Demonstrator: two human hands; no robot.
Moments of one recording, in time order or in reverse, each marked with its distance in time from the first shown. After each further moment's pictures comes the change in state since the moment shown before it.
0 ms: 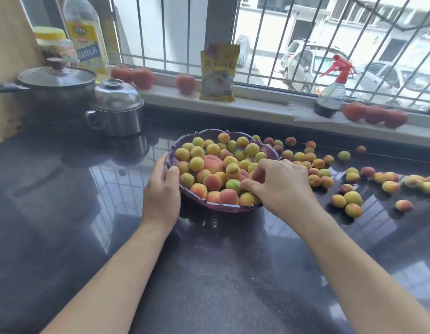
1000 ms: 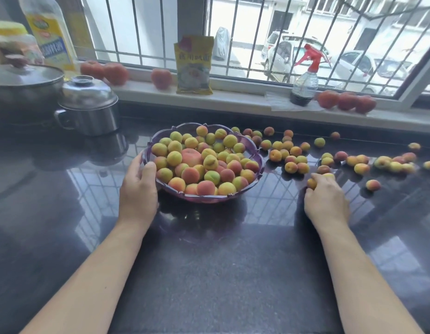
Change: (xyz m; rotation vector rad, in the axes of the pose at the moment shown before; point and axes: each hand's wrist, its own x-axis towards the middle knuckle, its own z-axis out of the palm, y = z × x) left_hand -0.005 0.004 -0.003 0.005 -0.015 0.013; right_hand -0.029 0.149 0.034 -0.021 0.205 0.541
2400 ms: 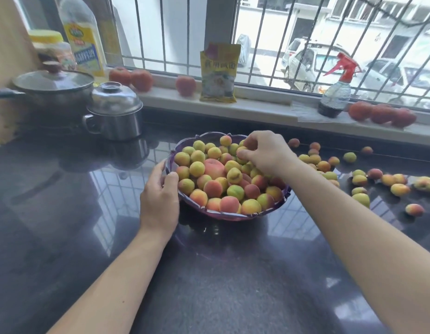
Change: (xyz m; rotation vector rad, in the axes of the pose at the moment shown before) left_hand 0.000 0.010 0.004 0.004 0.047 -0.034; right_hand 0.042 -0.181 0.004 0.255 -0.327 -0.604
